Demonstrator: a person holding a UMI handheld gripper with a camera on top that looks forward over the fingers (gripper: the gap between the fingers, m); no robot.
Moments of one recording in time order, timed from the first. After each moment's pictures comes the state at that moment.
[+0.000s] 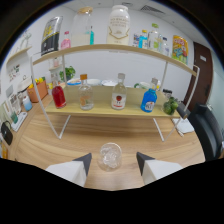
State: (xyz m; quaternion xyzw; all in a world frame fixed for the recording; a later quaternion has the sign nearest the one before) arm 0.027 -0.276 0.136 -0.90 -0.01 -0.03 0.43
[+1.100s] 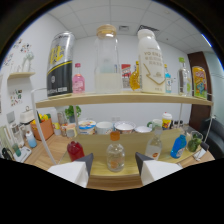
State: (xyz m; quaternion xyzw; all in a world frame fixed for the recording) arm -0.055 -0.146 0.214 -0.80 0.01 0.01 0.60
